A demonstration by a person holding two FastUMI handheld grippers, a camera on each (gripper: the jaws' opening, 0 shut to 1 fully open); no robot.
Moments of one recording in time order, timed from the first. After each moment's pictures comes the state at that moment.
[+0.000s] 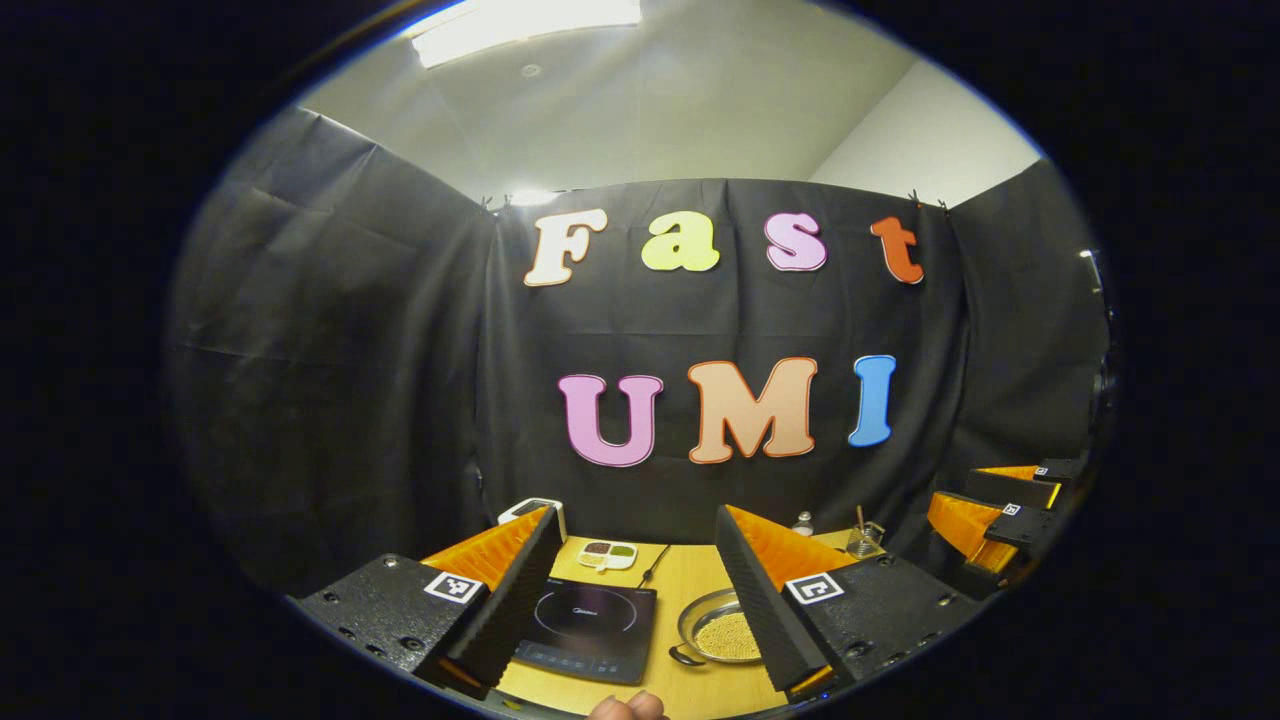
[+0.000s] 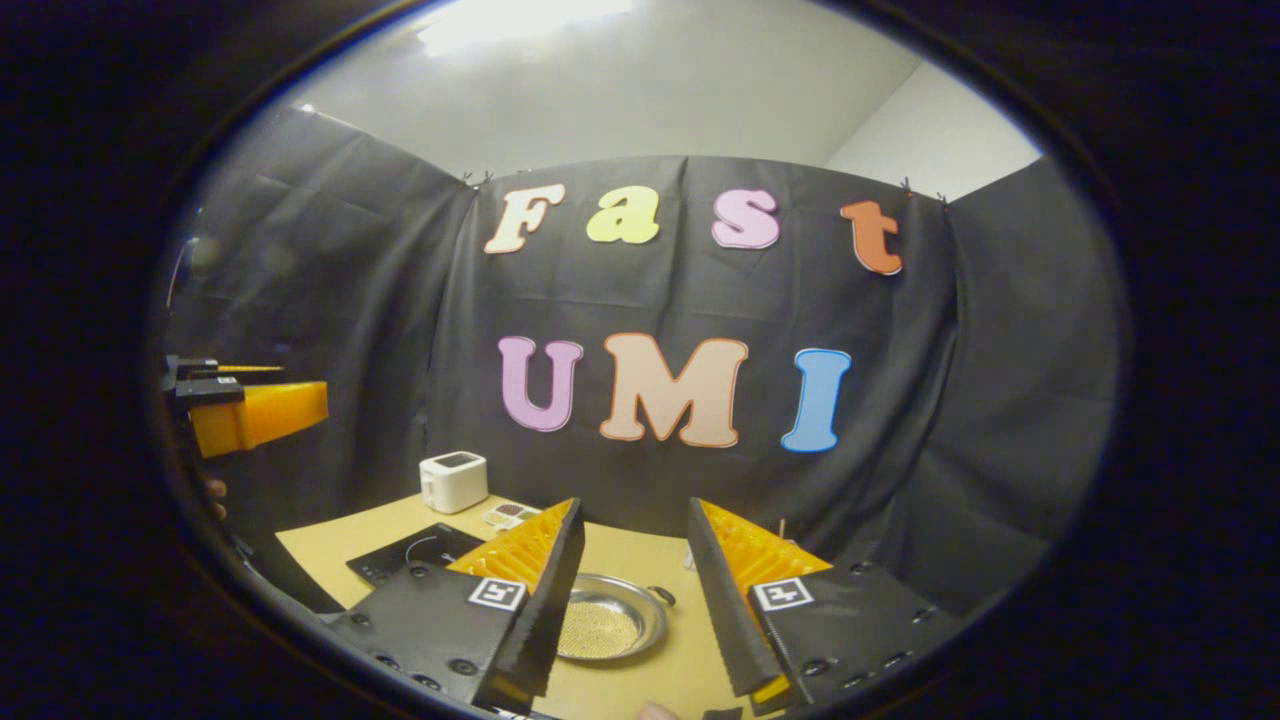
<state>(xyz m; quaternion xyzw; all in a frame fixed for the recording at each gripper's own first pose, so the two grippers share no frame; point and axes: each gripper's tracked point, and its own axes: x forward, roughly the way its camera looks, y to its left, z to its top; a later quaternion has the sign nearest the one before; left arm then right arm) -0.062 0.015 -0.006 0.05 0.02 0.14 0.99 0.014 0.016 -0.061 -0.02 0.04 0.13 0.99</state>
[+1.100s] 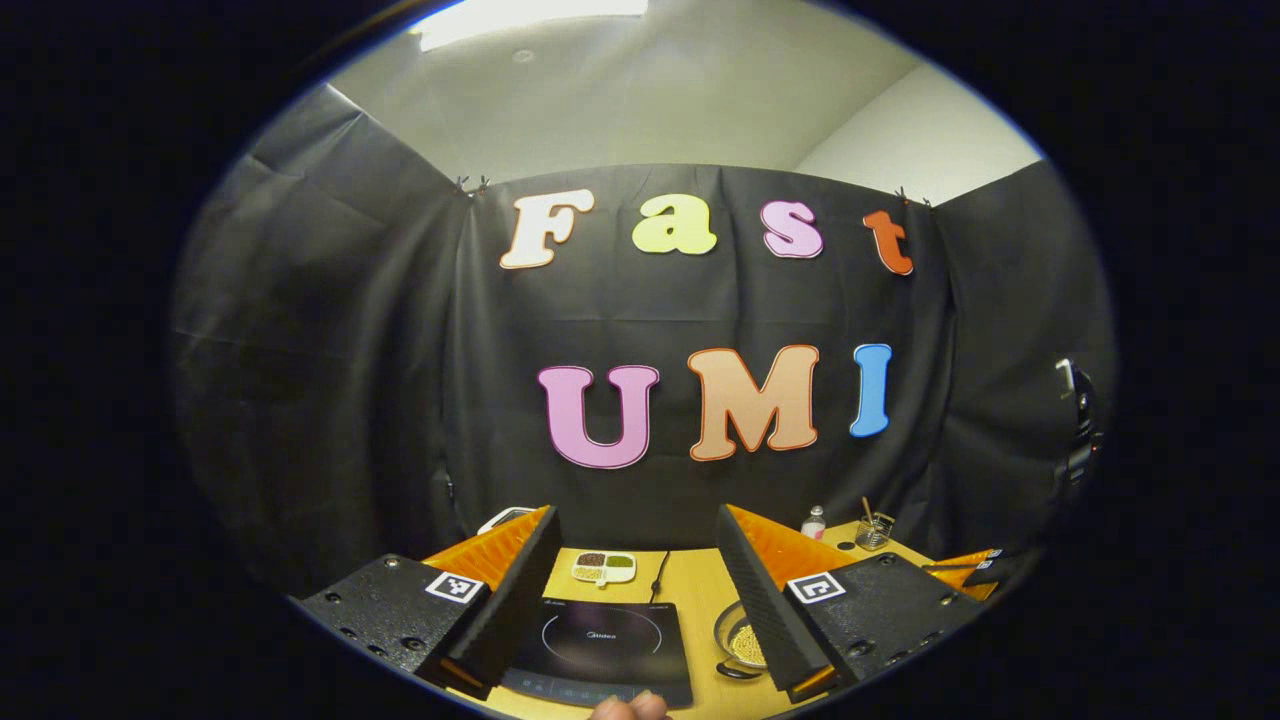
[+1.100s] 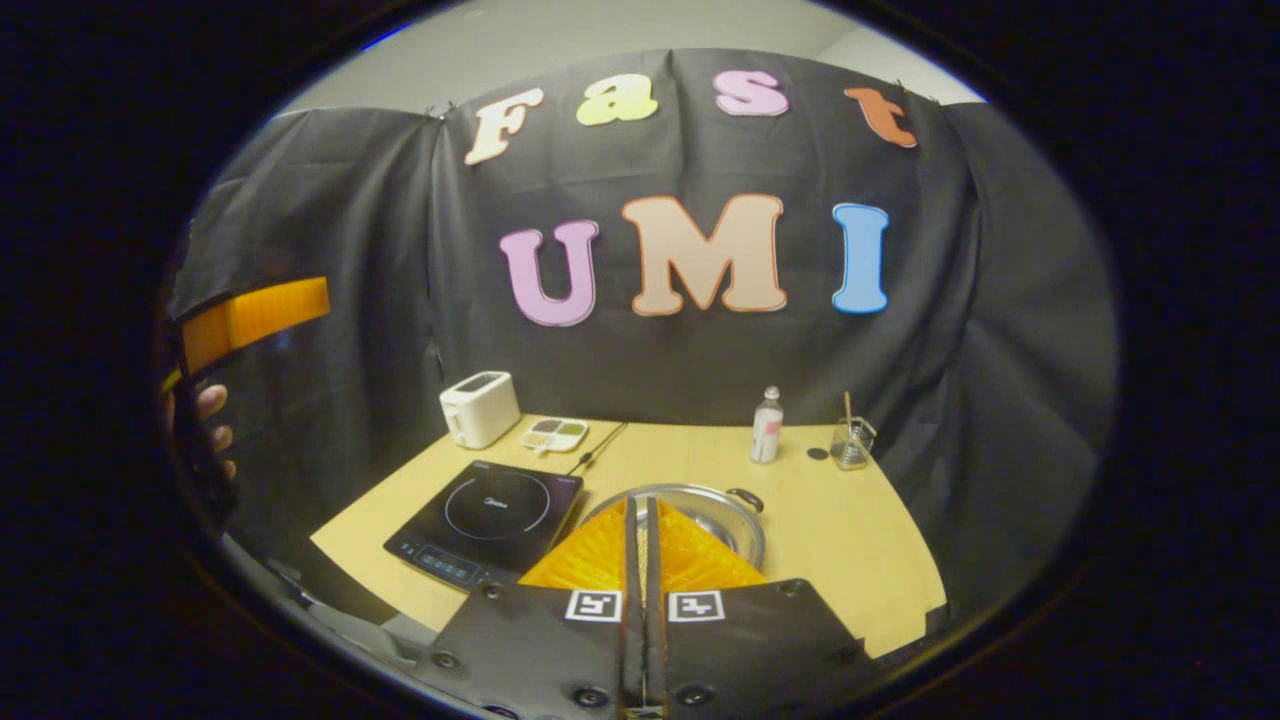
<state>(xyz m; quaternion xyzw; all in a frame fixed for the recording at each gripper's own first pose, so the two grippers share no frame) 0.021 0.111 -0.048 0.03 0.02 0.05 1.00 0.031 0.108 -0.212 0.02 0.23 0.10 0.97</state>
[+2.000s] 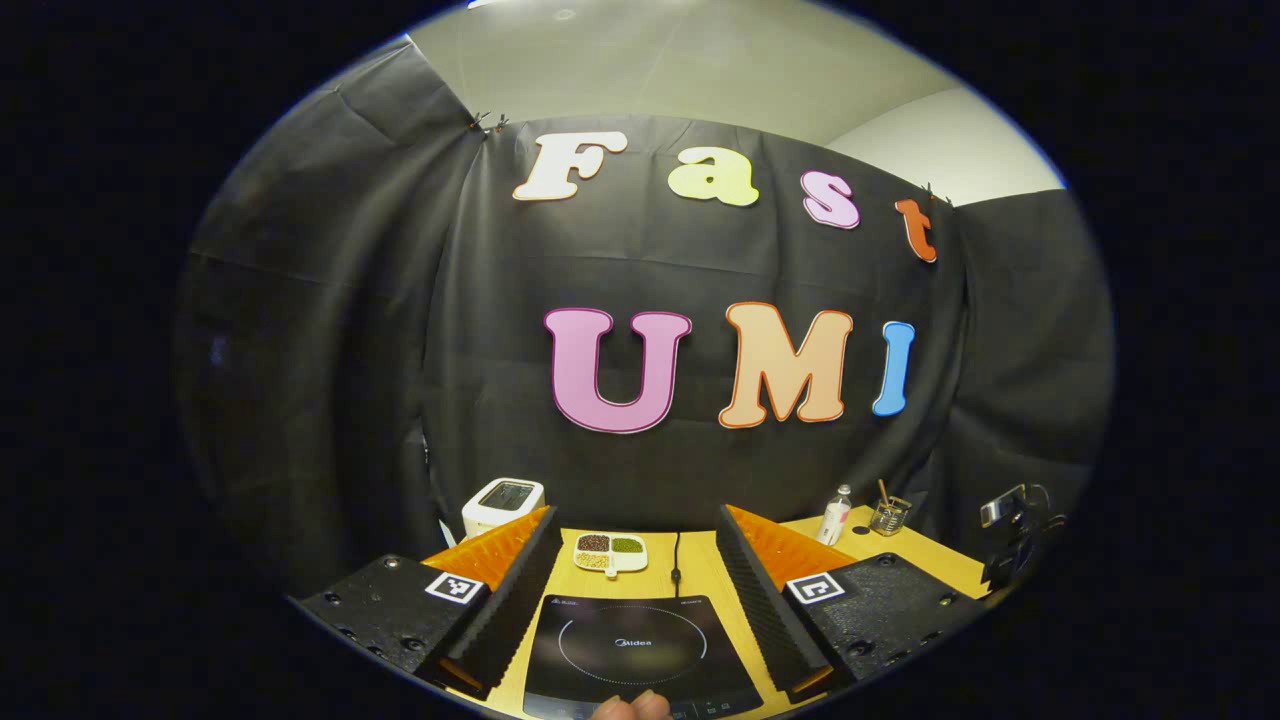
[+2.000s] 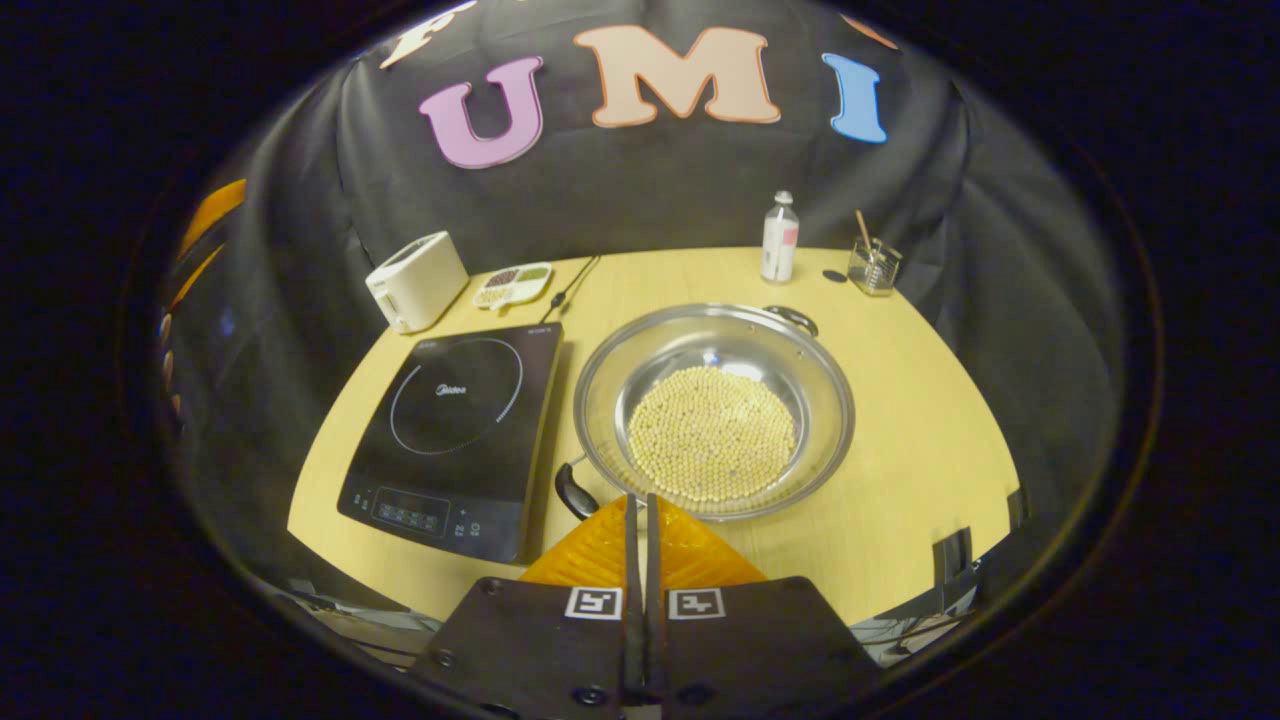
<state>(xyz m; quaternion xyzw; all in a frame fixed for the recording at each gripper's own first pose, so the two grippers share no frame) 0.084 0.217 -0.120 -0.01 0.06 0.03 1.00 0.021 0.177 -0.393 0.04 0.45 0.03 0.89</state>
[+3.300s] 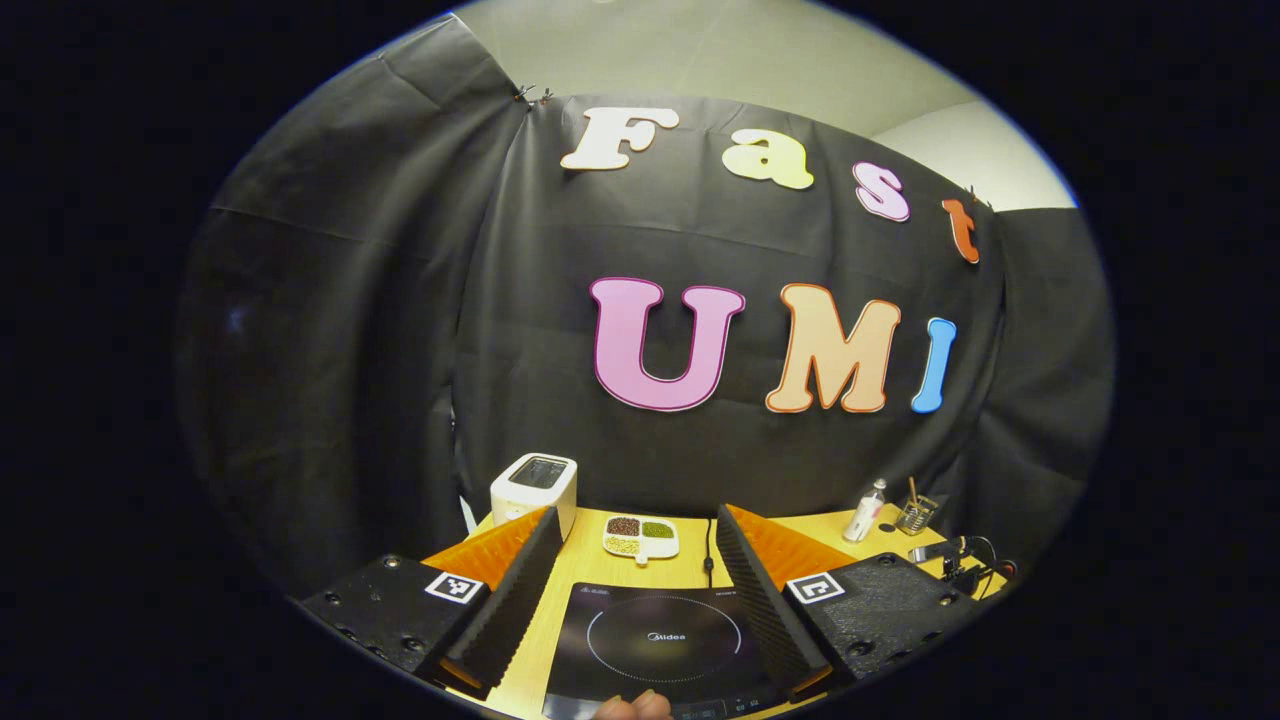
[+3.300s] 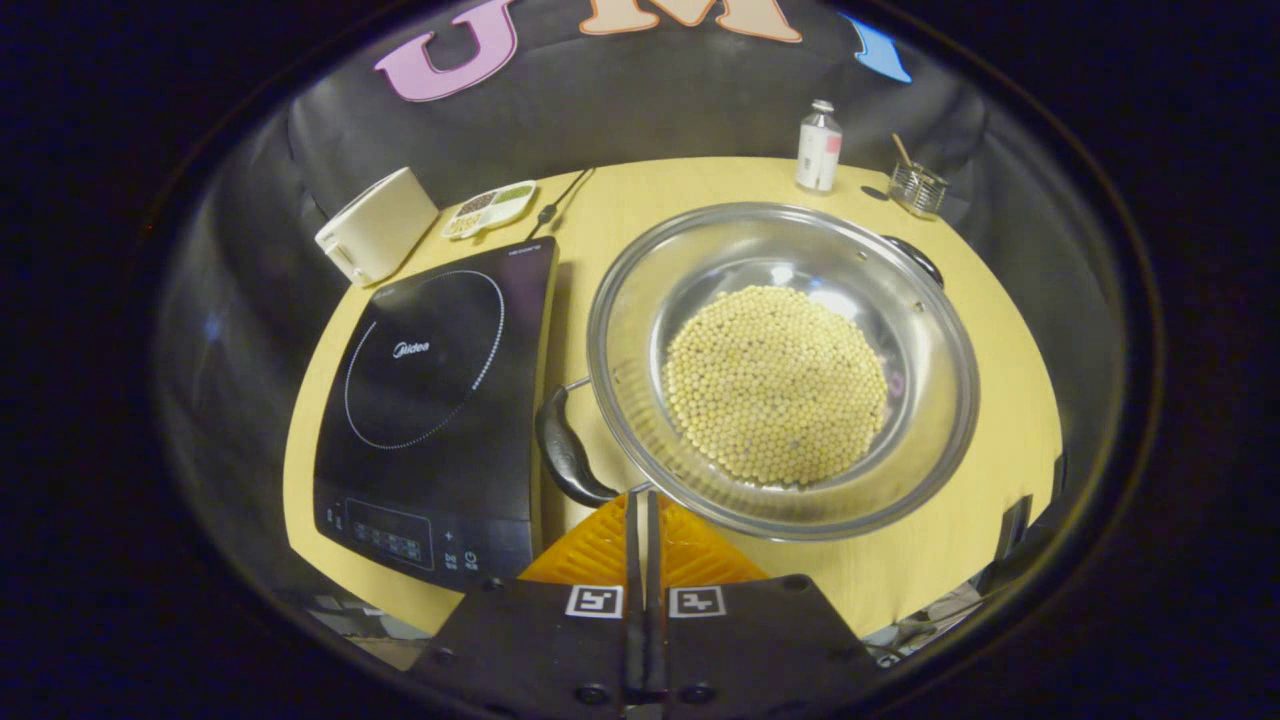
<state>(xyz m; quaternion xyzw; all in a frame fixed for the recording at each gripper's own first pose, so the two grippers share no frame) 0.093 0.273 -0.149 -0.04 0.09 0.07 0.99 0.052 0.237 -0.477 0.06 0.55 0.03 0.83</state>
